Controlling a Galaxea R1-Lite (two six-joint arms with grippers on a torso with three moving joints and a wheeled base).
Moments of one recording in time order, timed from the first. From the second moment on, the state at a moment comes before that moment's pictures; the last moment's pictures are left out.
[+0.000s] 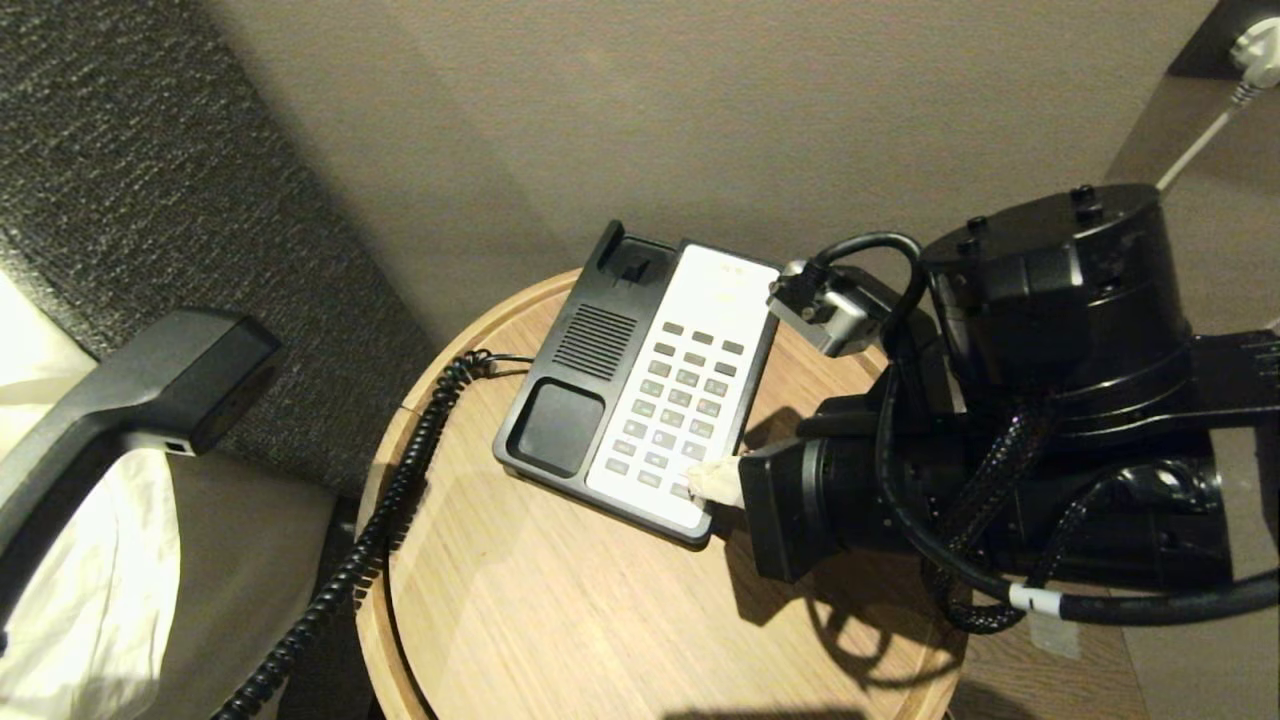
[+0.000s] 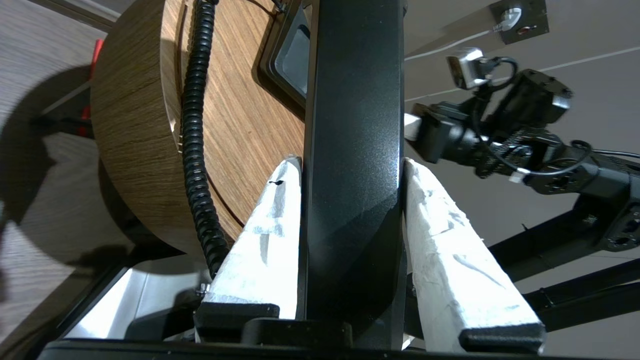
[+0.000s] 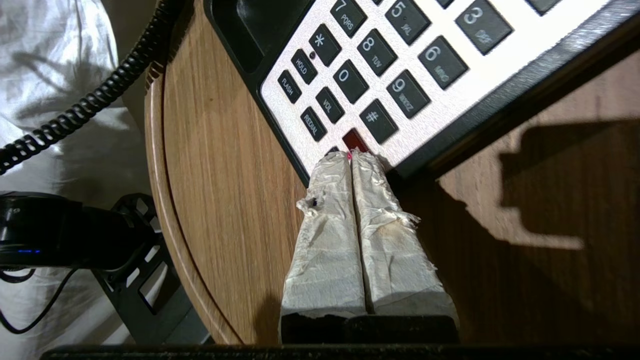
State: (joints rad) left arm -0.79 0.47 -0.66 0.19 0.11 -0.74; right arm 0.95 1.59 -1.11 -0.01 -0.05 0.32
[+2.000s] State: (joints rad) left arm -1.00 1.42 -1.08 -0.21 0.64 0.09; right arm 0.74 1.26 -0.95 -0.02 -0.24 0.33
